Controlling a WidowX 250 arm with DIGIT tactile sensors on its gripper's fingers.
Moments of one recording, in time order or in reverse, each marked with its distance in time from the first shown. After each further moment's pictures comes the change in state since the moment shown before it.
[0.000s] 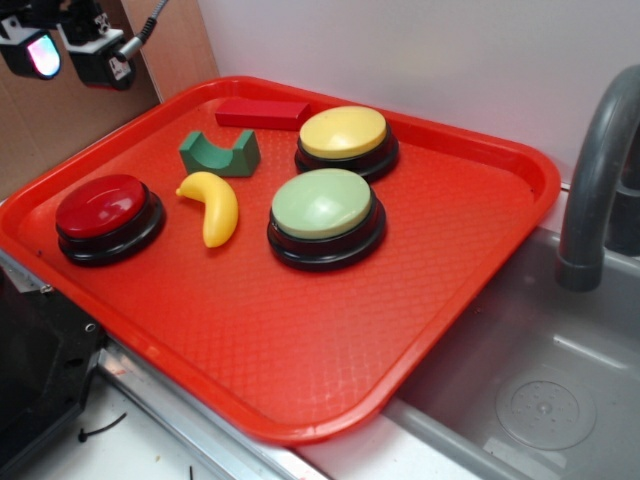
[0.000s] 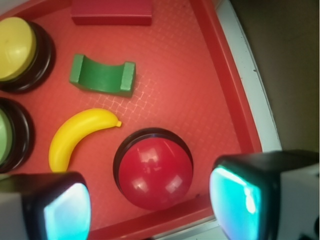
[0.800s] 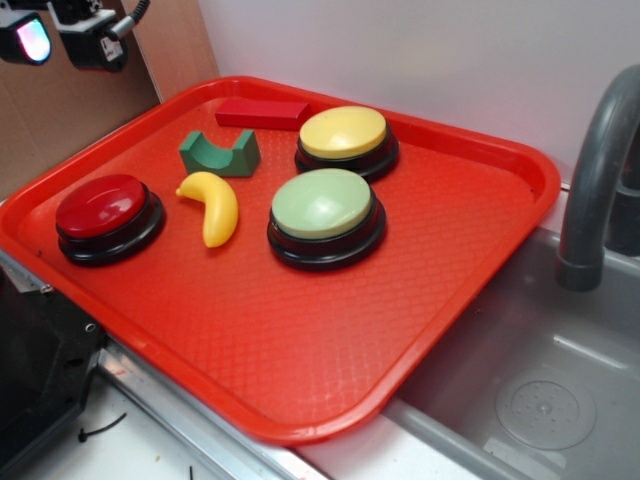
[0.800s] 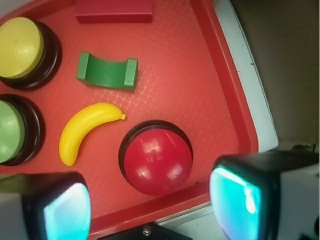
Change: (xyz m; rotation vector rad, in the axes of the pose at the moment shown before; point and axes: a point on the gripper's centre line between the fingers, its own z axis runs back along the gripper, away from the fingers) arm -0.002 -0.002 0.013 -0.011 0.028 0.021
